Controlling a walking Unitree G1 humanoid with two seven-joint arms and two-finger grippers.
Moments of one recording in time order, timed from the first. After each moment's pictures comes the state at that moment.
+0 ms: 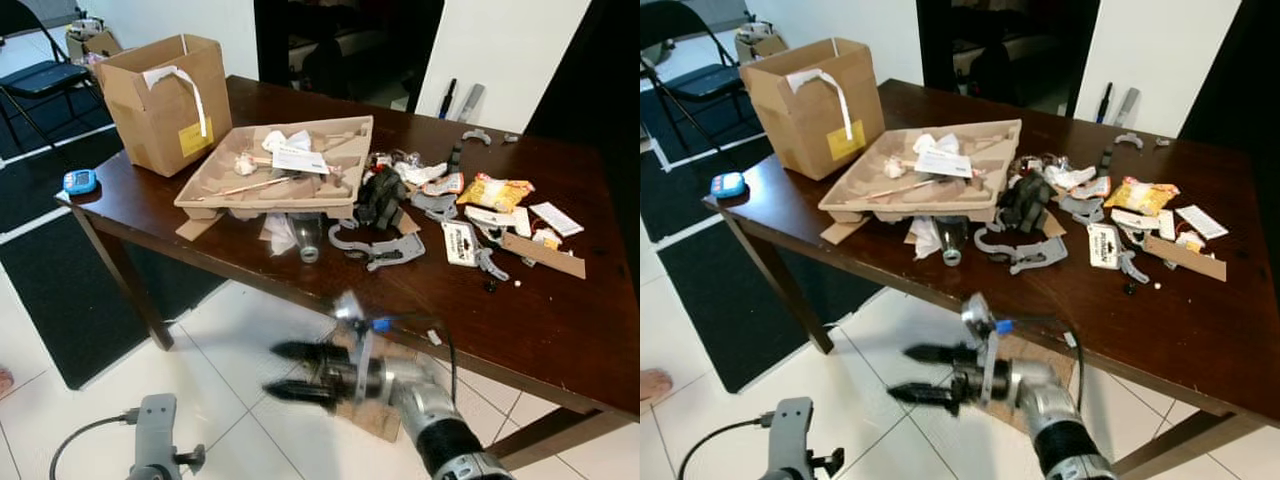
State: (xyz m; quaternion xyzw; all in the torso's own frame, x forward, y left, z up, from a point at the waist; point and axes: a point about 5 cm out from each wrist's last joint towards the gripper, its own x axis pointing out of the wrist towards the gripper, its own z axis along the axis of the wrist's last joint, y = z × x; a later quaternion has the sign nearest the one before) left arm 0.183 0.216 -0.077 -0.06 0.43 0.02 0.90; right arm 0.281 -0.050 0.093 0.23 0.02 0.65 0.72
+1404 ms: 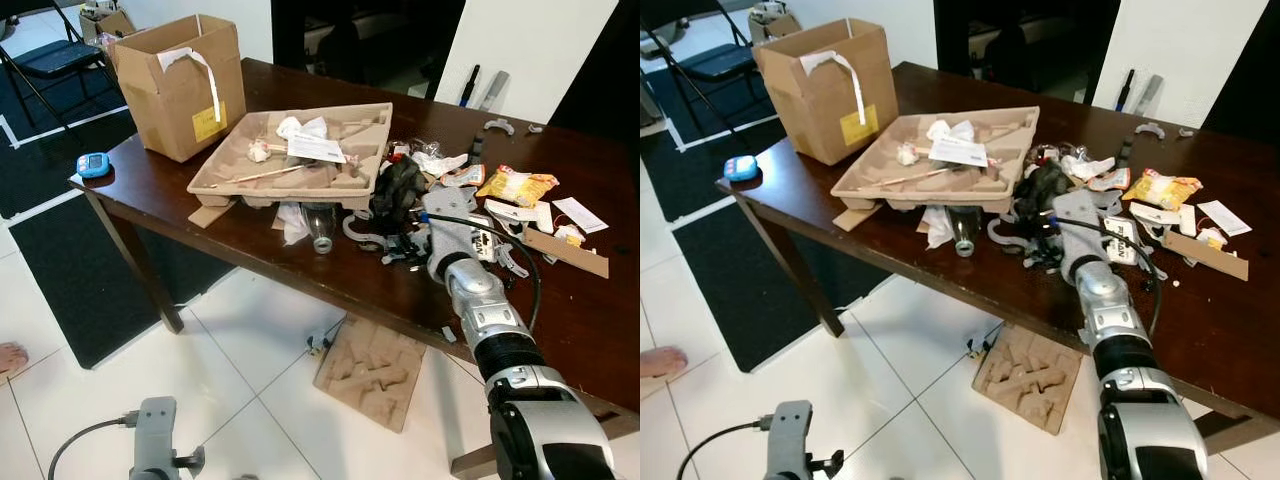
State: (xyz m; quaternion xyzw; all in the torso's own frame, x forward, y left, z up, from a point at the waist) left arm 0.177 0.216 -0.078 -0.05 0.42 0.01 0.91; right arm 0.374 -0.205 0.132 -0.08 0.08 -0.01 0.99
